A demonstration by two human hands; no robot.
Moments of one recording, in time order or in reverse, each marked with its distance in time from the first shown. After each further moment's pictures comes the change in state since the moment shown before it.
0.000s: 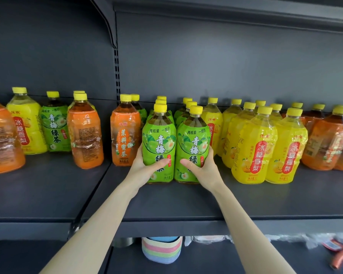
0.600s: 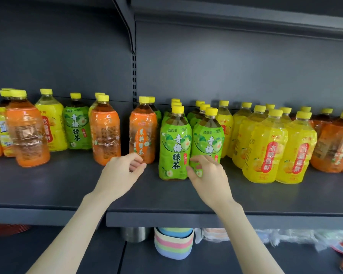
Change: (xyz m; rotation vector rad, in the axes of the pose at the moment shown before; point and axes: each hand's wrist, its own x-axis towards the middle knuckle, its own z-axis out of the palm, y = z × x) left_hand -0.060 0.028 -0.085 0.855 0.146 0.298; right_hand -0.078 -0.060 0.032 -0.650 0.140 -0.314
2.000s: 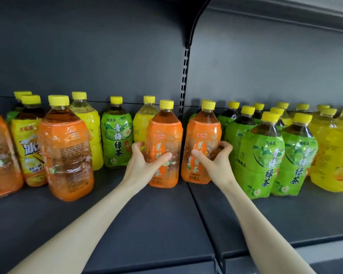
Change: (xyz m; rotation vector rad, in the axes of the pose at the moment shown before) left_hand 0.109 -0.187 -0.043 -0.626 -0.134 -0.224; right_hand 0.108 -0.105 0.180 0.629 0.112 0.369
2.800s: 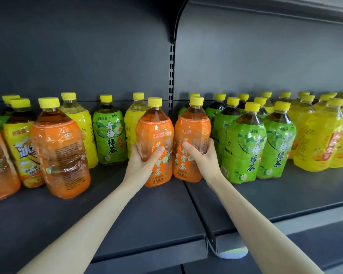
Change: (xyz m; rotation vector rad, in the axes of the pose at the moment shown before) left_hand -0.023 0.016 0.011 -0.180 -0.027 -0.014; right_hand -0.022 -0.004 0.007 0.238 0.011 0.075
